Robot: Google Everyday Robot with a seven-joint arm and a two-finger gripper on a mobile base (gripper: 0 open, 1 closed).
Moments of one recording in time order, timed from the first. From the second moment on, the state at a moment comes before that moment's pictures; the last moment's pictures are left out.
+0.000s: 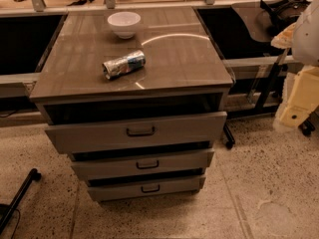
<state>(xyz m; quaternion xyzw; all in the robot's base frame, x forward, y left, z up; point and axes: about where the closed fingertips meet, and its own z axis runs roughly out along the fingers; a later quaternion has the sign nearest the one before) 0.438 -0.217 0.976 -0.60 0.78 -0.03 0.16</state>
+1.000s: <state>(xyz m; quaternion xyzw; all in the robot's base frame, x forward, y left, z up) 0.436 -0.199 0.944 -0.63 0.75 0.02 0.18</state>
